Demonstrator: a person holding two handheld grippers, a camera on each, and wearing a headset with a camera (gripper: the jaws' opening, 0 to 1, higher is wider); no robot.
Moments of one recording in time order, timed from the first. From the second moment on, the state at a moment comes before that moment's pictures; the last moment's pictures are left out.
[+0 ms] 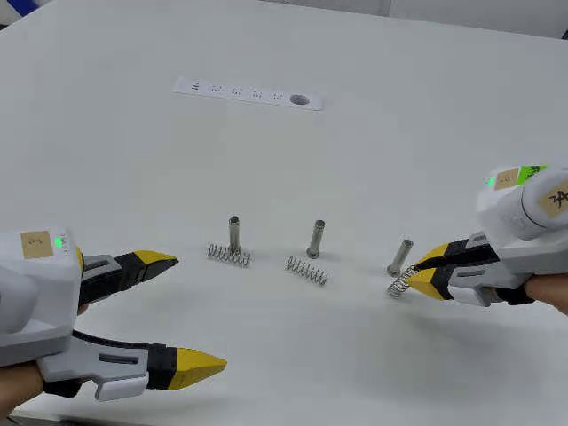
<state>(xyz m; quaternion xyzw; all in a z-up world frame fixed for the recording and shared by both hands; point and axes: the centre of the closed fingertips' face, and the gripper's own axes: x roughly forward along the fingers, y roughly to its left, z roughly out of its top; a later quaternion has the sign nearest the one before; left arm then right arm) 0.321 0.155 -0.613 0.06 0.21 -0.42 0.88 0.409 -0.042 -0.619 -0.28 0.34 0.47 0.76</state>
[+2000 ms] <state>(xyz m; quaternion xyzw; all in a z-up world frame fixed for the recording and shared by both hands) 0.325 0.157 -0.609 0.05 0.20 -0.41 0.89 0.441 -0.035 -0.569 -0.33 0.35 0.44 0.76</state>
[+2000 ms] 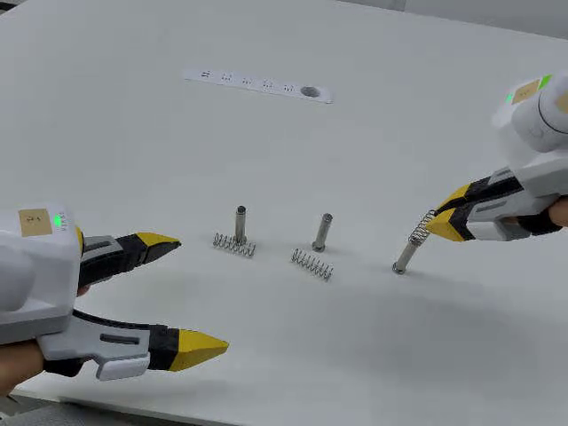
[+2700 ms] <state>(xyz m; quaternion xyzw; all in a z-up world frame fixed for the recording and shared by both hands) 0.324 0.157 -0.610 0.05 0.21 -0.42 0.88 0.438 -0.039 -0.576 -0.34 0.36 0.45 0.75</state>
